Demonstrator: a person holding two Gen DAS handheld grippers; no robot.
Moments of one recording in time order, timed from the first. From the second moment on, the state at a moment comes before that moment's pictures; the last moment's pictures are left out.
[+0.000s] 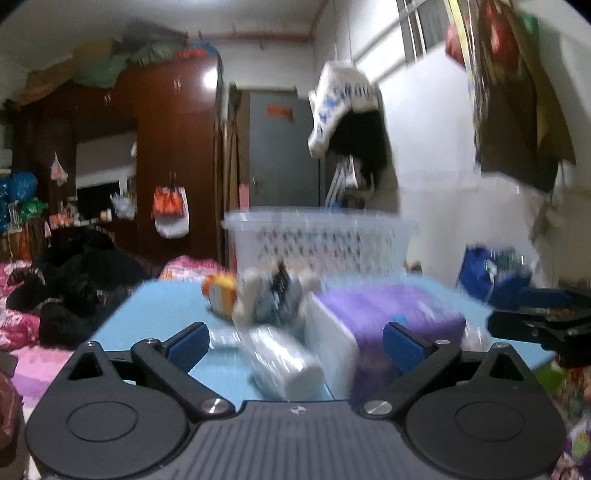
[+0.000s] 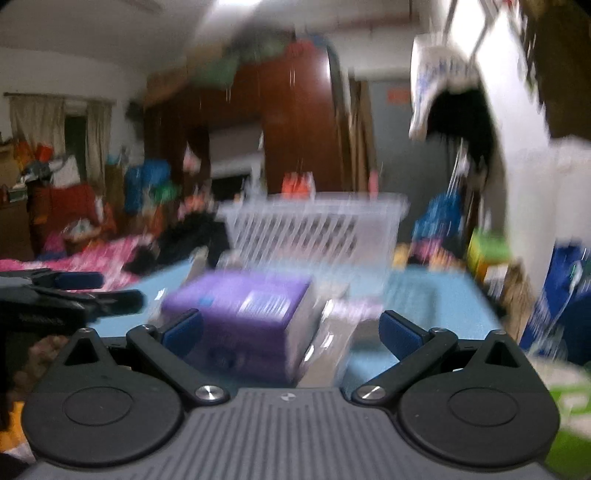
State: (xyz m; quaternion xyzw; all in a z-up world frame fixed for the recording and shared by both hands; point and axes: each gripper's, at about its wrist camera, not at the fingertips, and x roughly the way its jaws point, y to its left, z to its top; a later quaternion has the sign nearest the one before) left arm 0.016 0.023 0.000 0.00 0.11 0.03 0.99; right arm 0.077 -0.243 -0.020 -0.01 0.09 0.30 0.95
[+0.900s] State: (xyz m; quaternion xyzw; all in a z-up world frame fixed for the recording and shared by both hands) left arm 0.062 0.056 -0.032 0.00 0.13 -0.02 0.99; right arm 0.106 -0.254 -0.054 -0.01 0.16 0.32 0.93
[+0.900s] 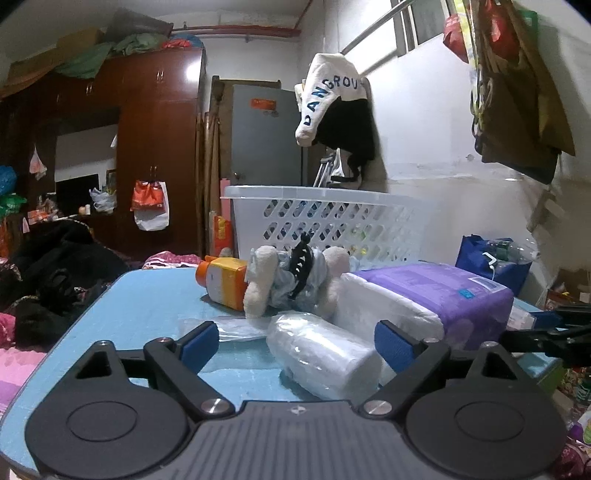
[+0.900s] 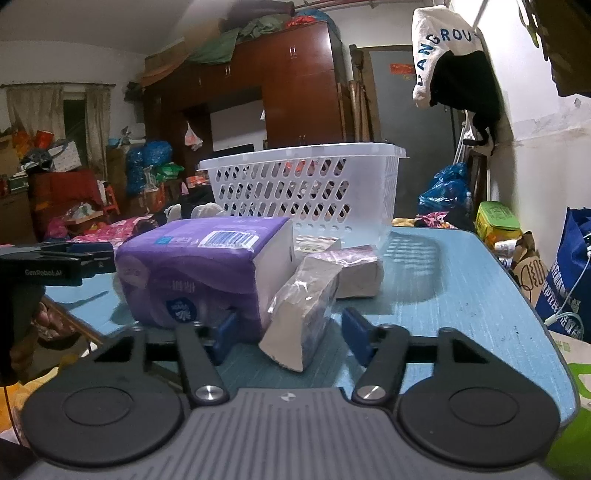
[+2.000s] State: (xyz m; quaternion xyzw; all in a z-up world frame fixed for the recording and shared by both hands) left arm 0.058 0.064 -0.046 0.01 0.15 0.02 0.99; right arm 0.113 -0.255 -0.050 -0.01 0.16 0.31 0.94
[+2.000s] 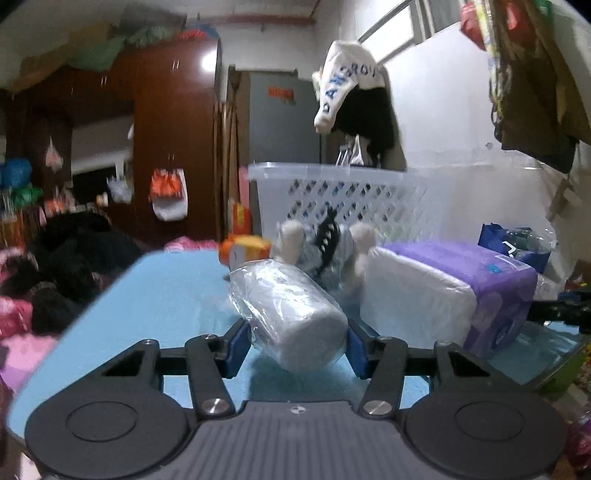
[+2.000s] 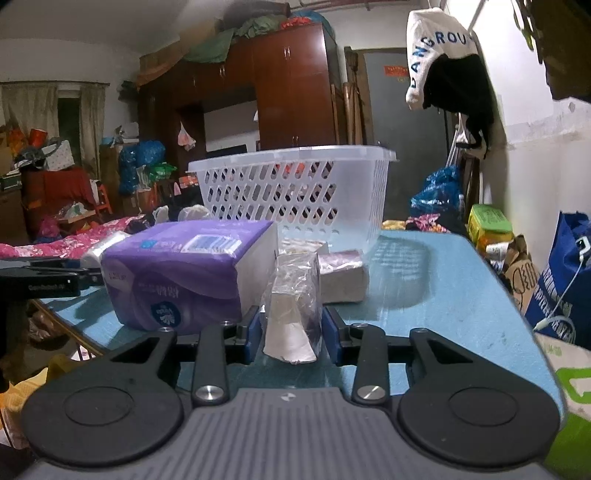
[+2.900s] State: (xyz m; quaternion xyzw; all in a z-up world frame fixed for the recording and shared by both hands) left arm 0.306 0.055 0.090 -0.02 0.26 -0.05 0.96; right arm 0.327 -0.151 0.073 -0.06 0.24 0.25 0.94
